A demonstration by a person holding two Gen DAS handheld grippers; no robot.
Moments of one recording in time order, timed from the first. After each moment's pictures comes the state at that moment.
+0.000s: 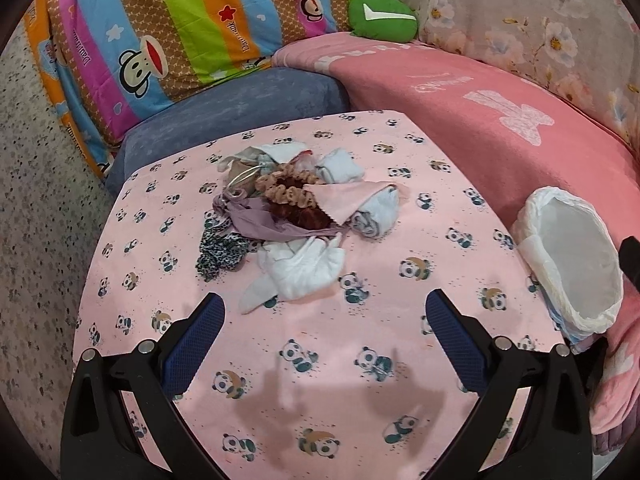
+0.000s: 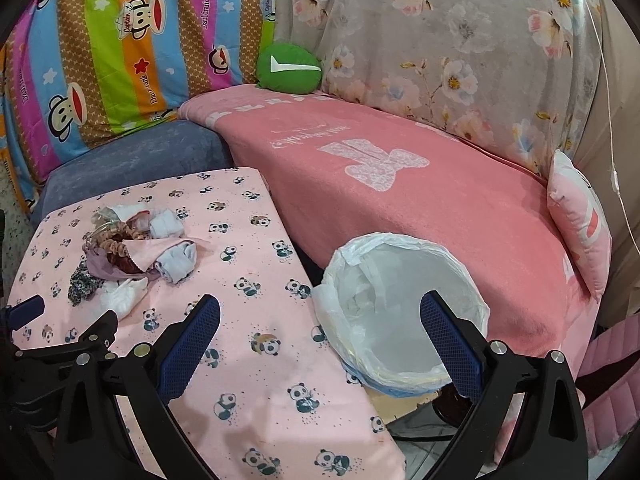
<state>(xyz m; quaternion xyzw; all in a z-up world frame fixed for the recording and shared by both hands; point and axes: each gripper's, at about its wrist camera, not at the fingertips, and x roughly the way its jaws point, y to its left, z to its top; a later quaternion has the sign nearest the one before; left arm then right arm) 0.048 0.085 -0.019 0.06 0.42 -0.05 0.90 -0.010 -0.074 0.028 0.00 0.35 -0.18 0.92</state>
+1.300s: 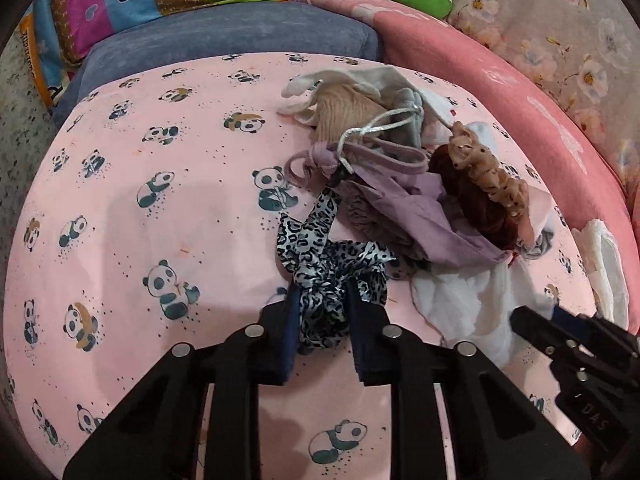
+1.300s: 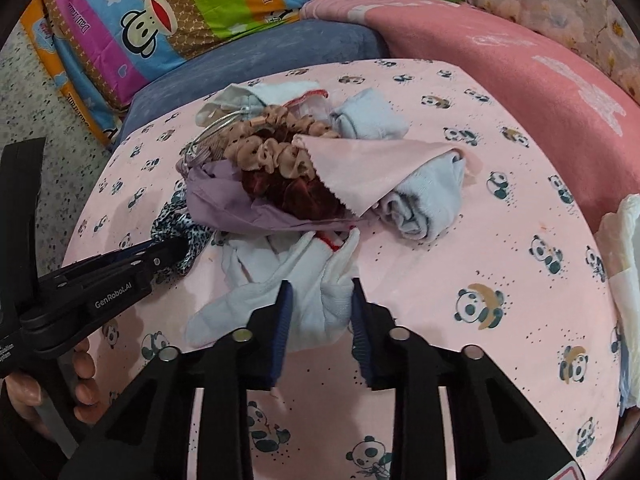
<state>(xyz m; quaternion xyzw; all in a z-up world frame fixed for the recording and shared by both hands) 0.161 0.220 -0.113 -0.05 0.49 -0.14 0.86 0.143 0.078 -0.113 0.06 0.49 0.04 0.87</state>
